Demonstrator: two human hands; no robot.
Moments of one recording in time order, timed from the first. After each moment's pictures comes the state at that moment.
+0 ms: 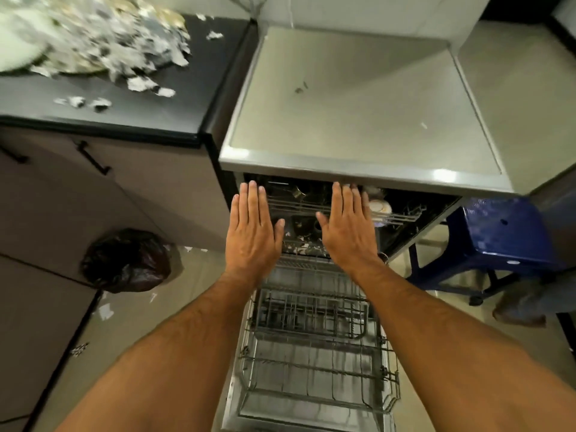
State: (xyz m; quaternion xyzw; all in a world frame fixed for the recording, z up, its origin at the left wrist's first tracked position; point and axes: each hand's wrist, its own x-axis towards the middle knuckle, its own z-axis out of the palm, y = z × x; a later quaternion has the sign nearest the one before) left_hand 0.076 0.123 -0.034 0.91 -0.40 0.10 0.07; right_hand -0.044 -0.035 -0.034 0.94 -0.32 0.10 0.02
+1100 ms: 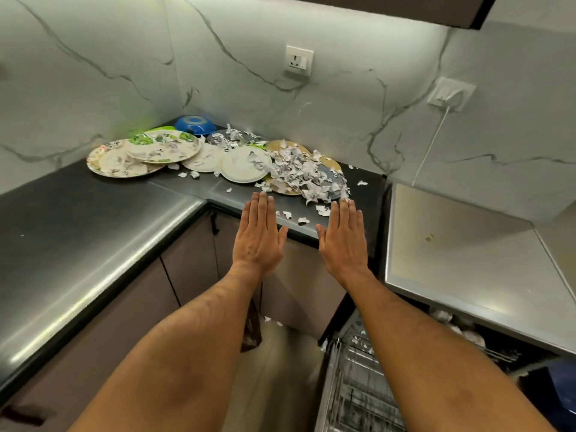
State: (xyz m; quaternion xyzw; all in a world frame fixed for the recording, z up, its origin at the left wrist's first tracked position) left_hand 0.370 0.427 0.204 0.92 -0.31 0.20 0.11; right_hand 0.279 0.255 0.215 0.96 -0.21 0.20 0.04
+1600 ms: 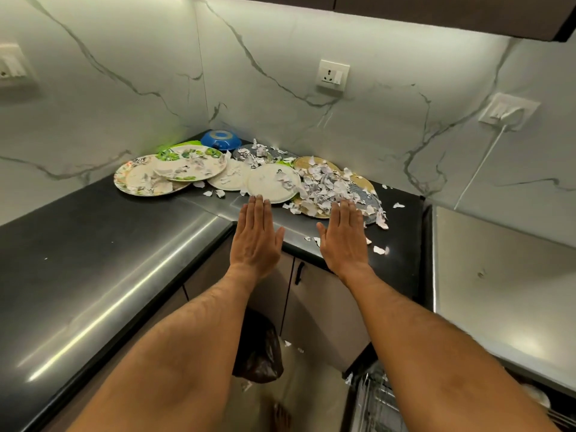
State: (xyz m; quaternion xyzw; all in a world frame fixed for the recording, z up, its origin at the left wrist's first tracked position) left_hand 0.495 0.456 0.201 0.93 -0.29 0.20 0.12; right_hand 0.423 0.263 0.206 0.96 -0.18 0.20 0.03
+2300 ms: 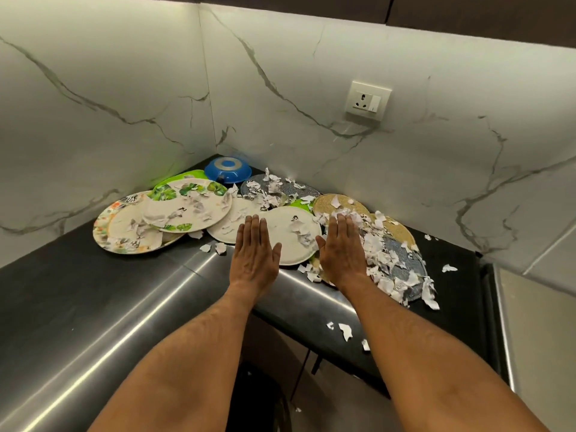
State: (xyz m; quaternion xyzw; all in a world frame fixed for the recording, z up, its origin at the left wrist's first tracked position) left_hand 0.742 0.381 0.175 0.96 -0.23 0.15 0.11; right_hand 0.683 0.182 0.193 0.98 -0.15 0.16 -0.01
